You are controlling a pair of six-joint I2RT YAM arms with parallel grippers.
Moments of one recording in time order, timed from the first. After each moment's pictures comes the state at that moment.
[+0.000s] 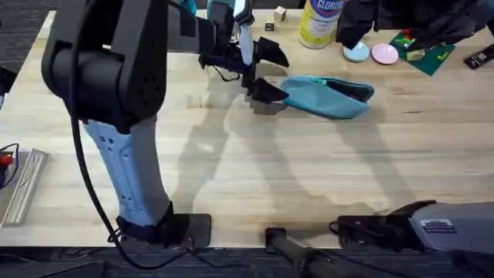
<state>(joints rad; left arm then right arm) -0.26 2.15 1.36 -0.35 1.20 1.05 0.35 1.55 1.73 -1.42 0.34 0.48</state>
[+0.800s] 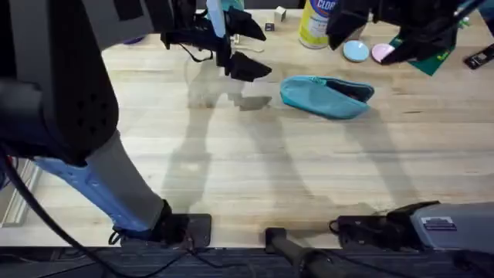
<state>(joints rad) -0.12 1.92 1.36 -0.52 1.13 0.99 0.26 1.55 1.71 -1.39 0.00 0.51</state>
